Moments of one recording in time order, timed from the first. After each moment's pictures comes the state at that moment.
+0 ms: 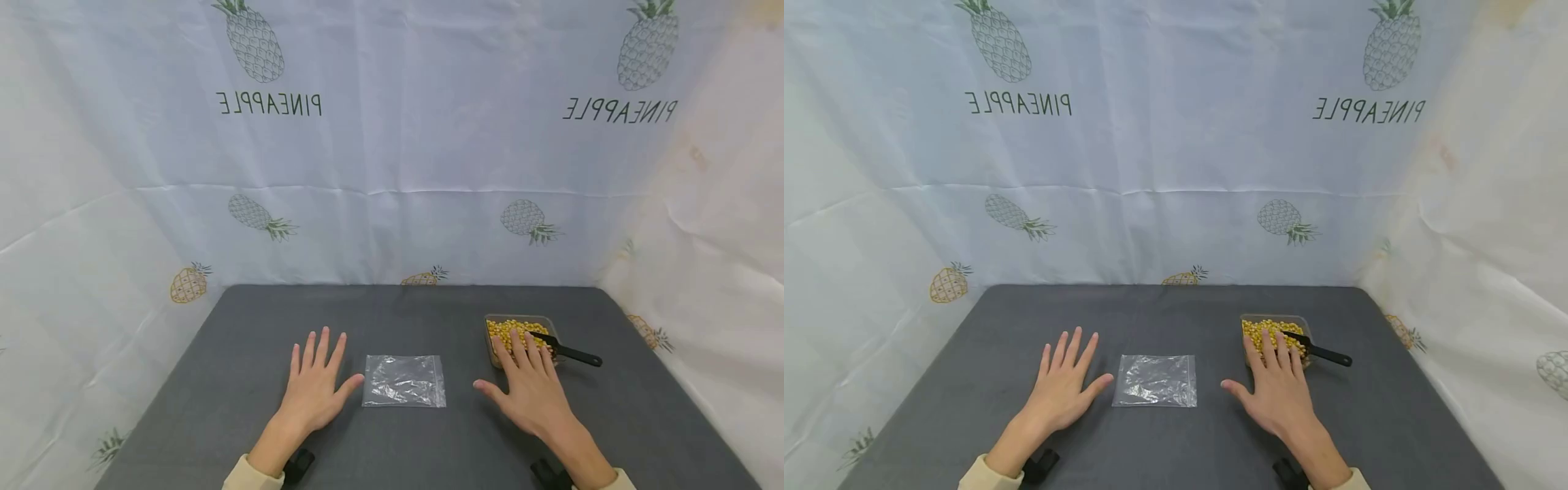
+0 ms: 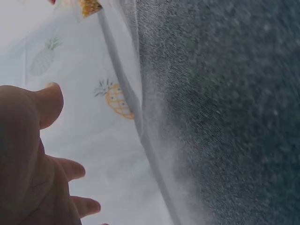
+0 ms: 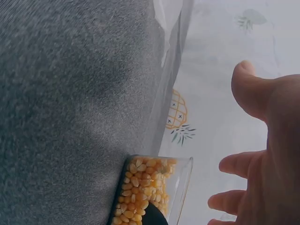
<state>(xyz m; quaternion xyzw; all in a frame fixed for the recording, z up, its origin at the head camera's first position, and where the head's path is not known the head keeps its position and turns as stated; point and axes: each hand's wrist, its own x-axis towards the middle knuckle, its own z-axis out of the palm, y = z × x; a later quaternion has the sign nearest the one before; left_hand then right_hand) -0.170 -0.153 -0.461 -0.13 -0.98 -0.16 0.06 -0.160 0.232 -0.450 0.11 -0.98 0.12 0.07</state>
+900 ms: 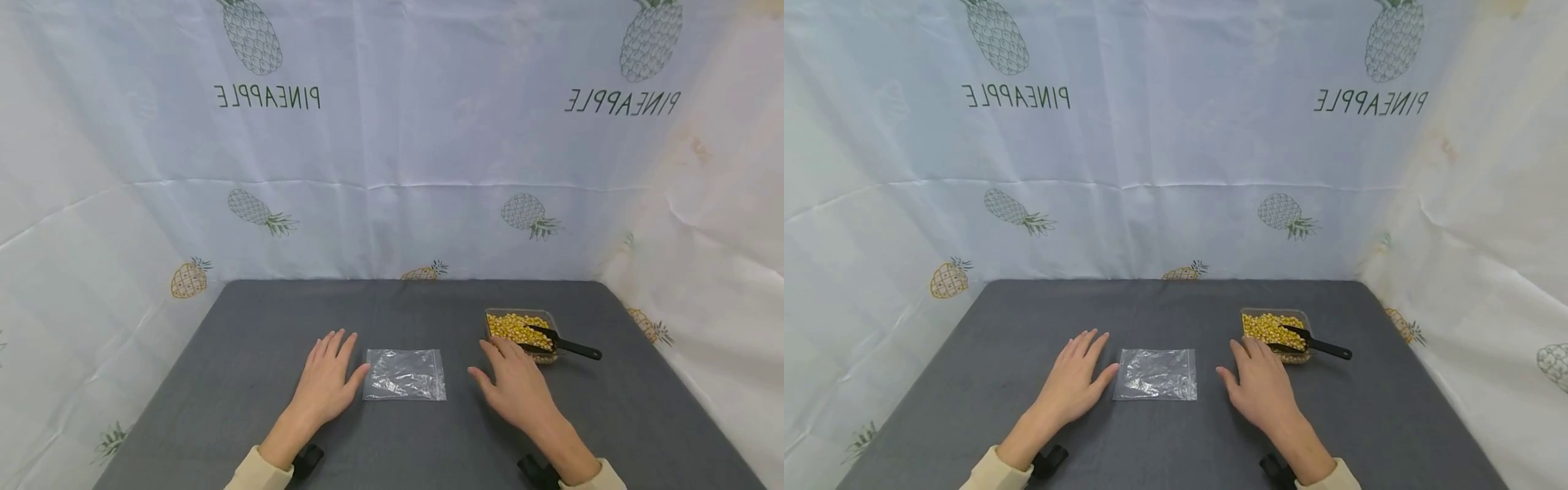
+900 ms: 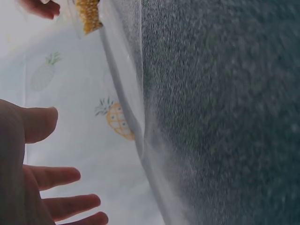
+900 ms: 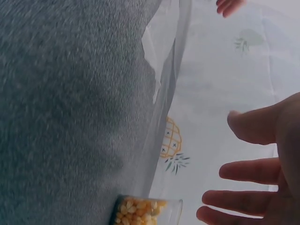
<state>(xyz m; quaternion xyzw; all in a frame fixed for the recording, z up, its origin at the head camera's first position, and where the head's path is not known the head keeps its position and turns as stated) -0.173 -0.136 -0.459 -0.17 -0.96 -0.18 0.13 -0.157 0.201 -0.439 0.13 -0.97 0.13 0.15</state>
